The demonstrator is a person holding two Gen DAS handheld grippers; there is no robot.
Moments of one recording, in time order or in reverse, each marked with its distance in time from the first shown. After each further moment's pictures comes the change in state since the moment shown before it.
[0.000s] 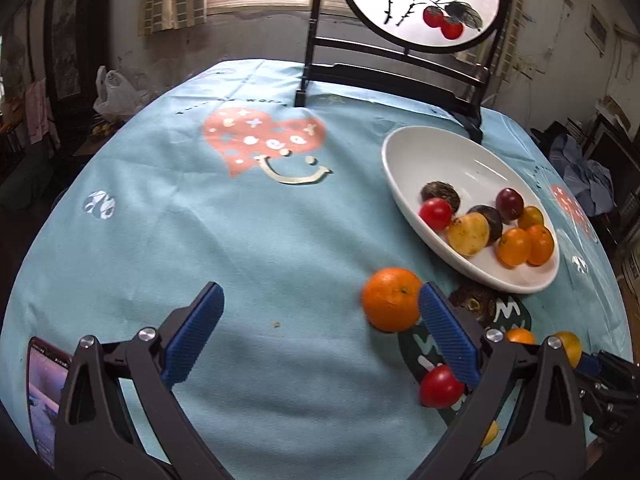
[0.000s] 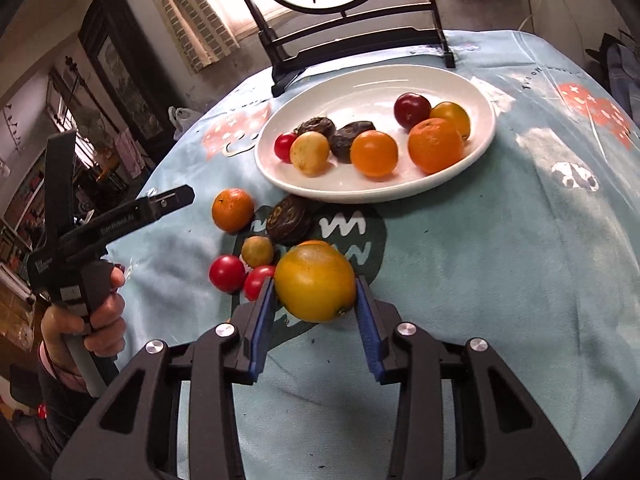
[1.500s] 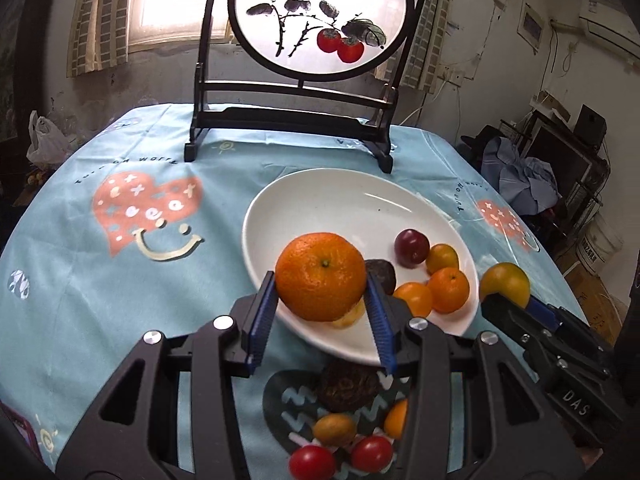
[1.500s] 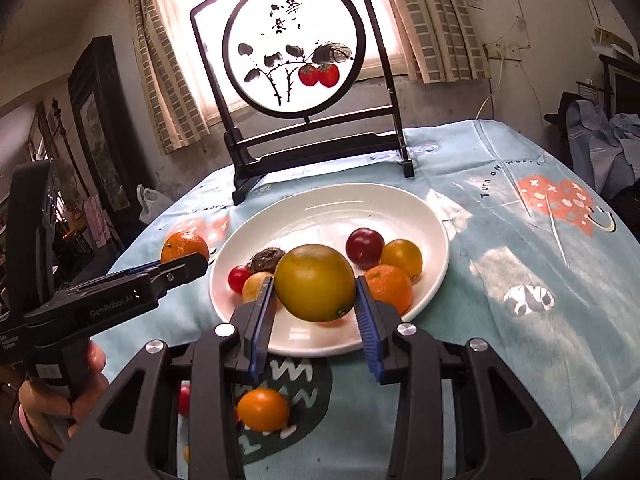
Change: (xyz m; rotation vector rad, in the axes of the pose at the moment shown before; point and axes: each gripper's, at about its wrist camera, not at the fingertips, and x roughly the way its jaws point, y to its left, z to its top) left arm 0.012 -0.080 0.048 0.103 -0.095 -0.207; right arm -0.008 -0.014 0.056 -0.016 -0.350 -0.149
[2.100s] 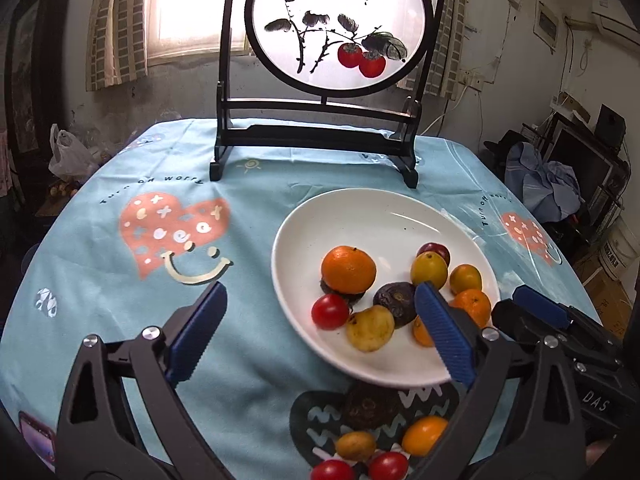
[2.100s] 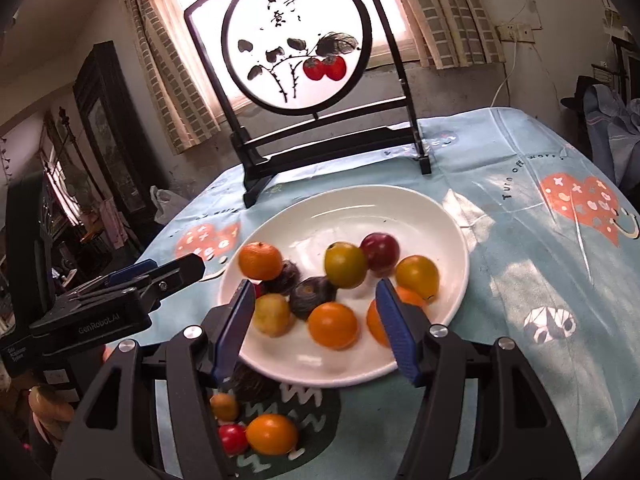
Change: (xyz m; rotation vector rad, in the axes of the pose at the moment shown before) left arm -0.019 0.008 0.006 0.003 -0.037 0.113; right arm 0.008 -0.003 0.017 0.026 0.066 0.102
